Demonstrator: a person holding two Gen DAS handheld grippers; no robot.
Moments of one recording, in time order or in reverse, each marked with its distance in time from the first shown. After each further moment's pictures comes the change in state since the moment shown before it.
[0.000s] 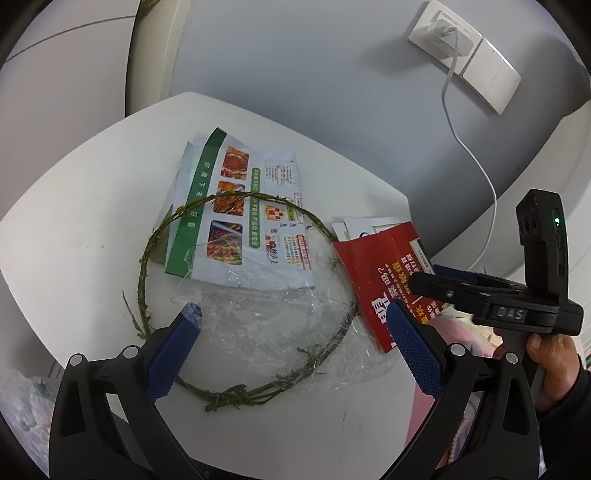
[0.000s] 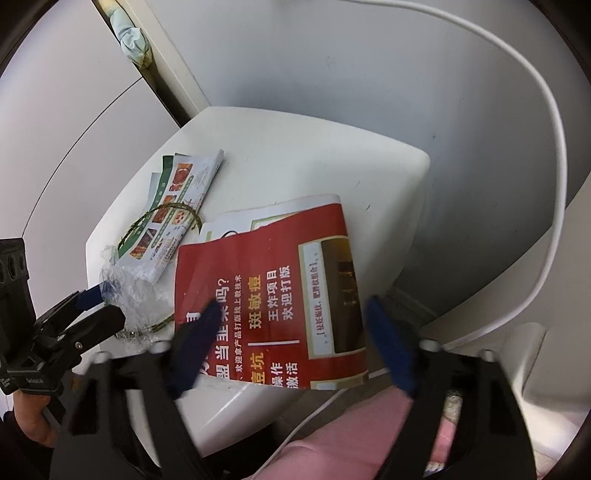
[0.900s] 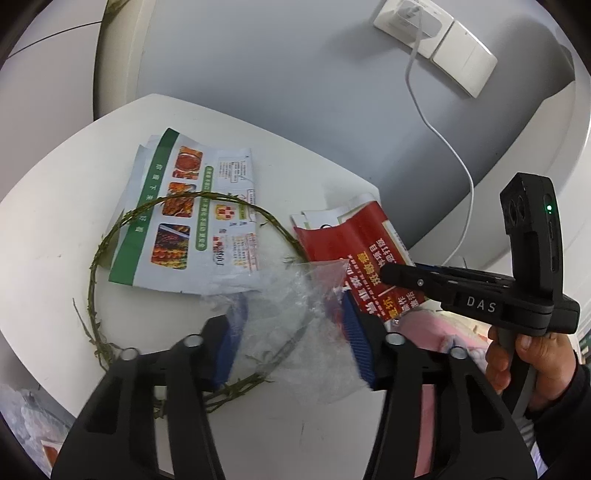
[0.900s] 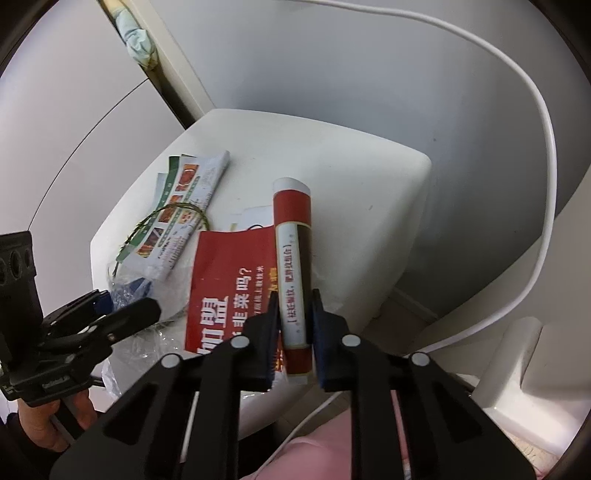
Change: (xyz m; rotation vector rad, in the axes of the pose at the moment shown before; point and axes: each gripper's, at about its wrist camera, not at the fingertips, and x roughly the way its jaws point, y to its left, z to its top) left arm 0.014 -0.021 0.003 0.041 0.022 -0.071; right arm -0.010 0.007 -0.004 -0.014 -0.020 0.009
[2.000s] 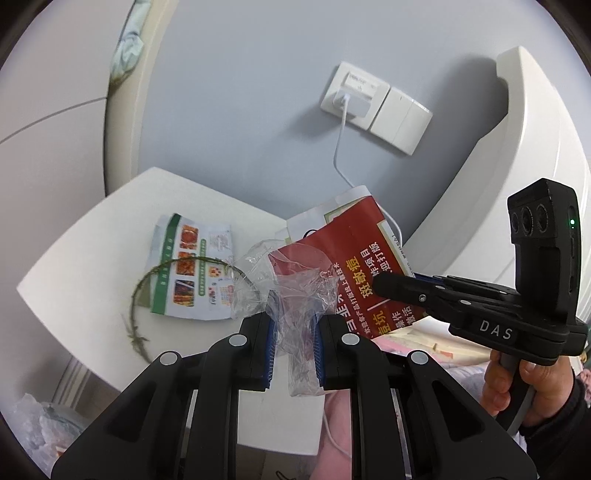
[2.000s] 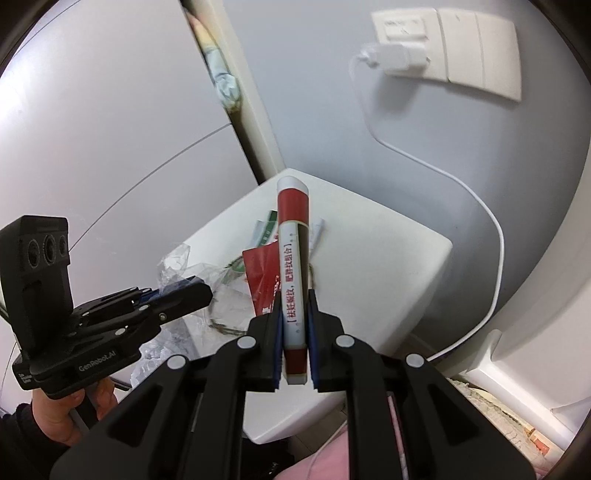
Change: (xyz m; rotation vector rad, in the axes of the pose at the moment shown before) left arm -0.115 -0.038 0.010 0.045 -0.173 -0.027; right arm -0.105 0.082 -0.007 -0.132 -0.192 0.062
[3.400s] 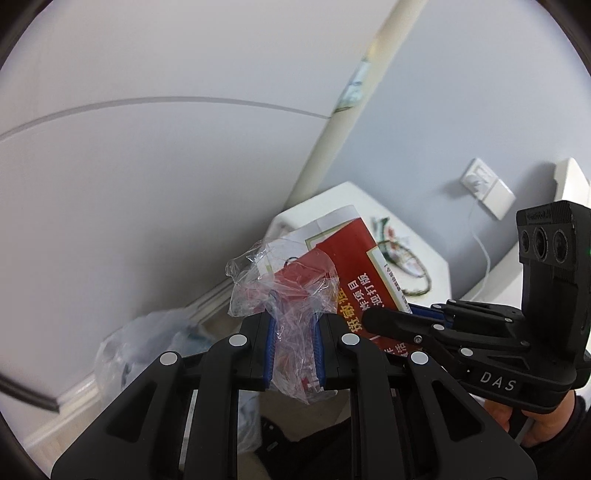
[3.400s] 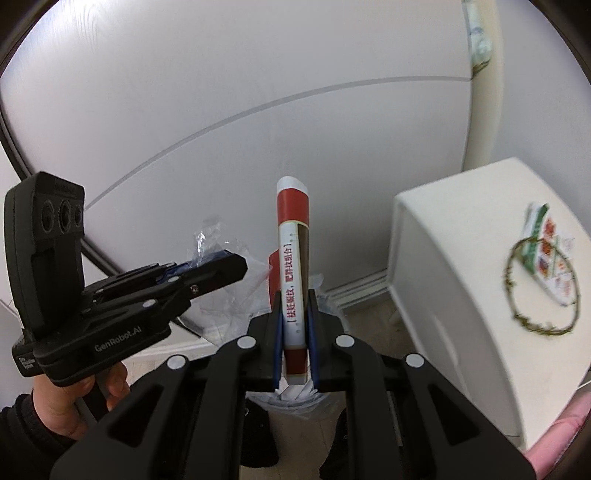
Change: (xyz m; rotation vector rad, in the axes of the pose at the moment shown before) left arm -0.232 0.221 -0.131 -0.299 -0.132 0.301; right arm 0.105 0.297 -0.079 -0.337 0.191 0.267
